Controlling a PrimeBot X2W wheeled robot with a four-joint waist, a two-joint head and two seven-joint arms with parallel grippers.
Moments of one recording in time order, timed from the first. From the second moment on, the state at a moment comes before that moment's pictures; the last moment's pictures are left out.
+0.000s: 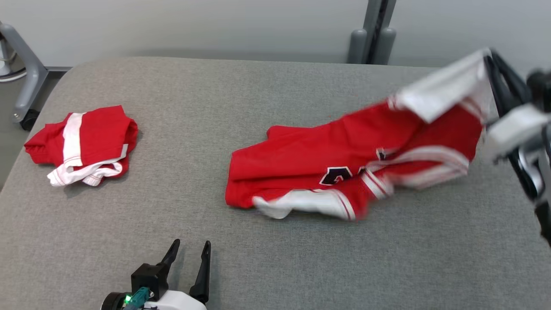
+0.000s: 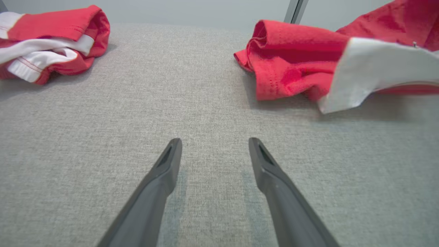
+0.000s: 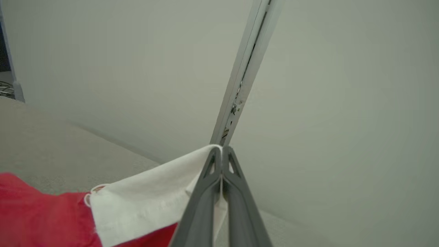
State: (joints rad) left arm -0.07 0.05 -0.23 0.49 -0.24 0.01 -0.26; right arm -0.81 -0.39 0.35 0.75 0.20 0.13 -0.26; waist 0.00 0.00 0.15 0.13
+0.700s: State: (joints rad) left arm -0.05 0.05 -0.15 0.48 -0.23 0.00 -0.26; right arm -0.27 -0.22 0.01 0.65 0.15 0.13 -0.26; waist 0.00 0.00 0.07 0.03
